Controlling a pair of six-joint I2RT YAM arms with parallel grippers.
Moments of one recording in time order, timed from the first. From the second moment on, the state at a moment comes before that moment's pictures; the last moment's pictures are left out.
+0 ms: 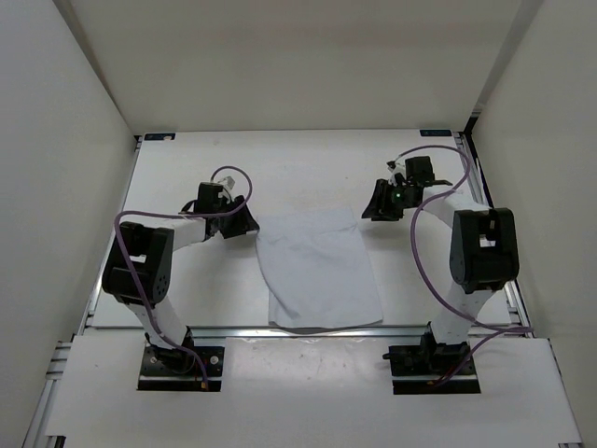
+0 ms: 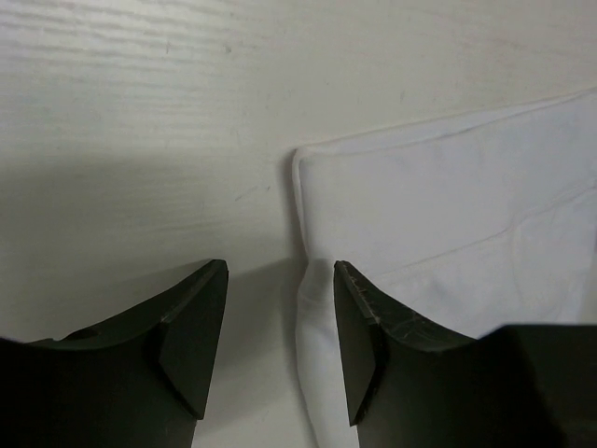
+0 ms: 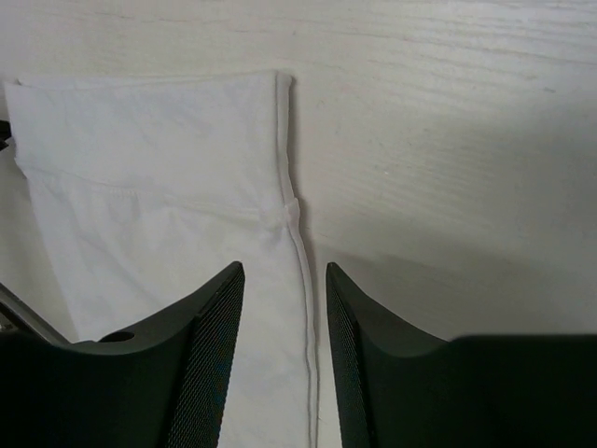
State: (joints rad) left arm -0.21 1.71 0.86 0.01 0.30 -0.47; right arm 0.11 1.81 1.16 -0.37 -0.53 0.23
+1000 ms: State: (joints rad) left arm -0.31 1.85 0.90 0.18 0.38 -0.56; right arm 0.14 2.05 1.31 -0.31 -0.64 0.22
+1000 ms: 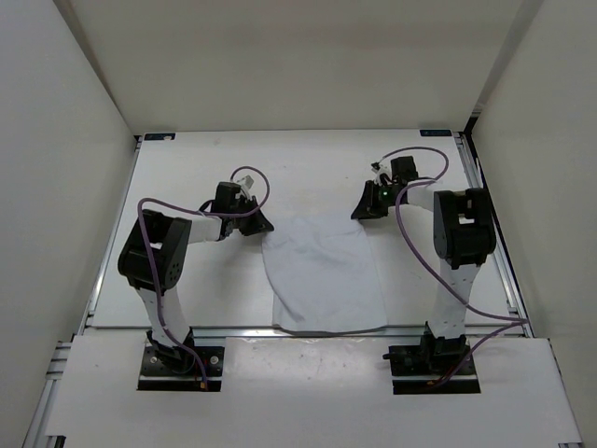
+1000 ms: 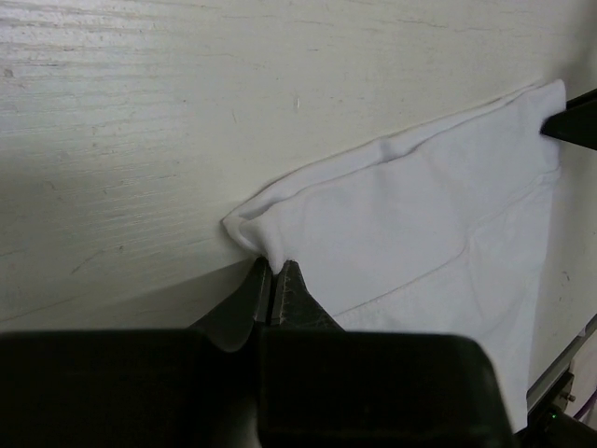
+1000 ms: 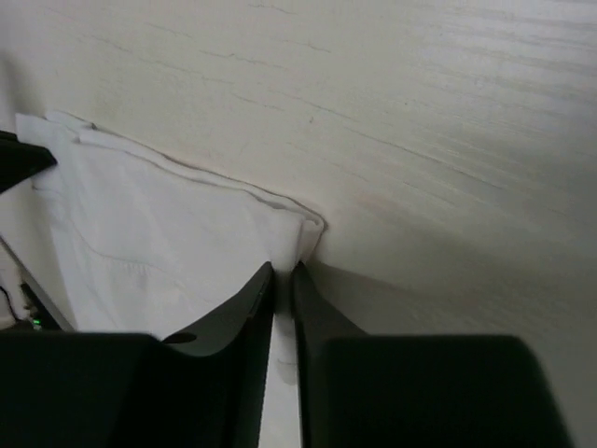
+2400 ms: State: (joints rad) left arm -0.11 1.32 1.14 0.40 1.06 -1.03; right arm 0.26 1.18 1.52 -0.66 -0.48 0.14
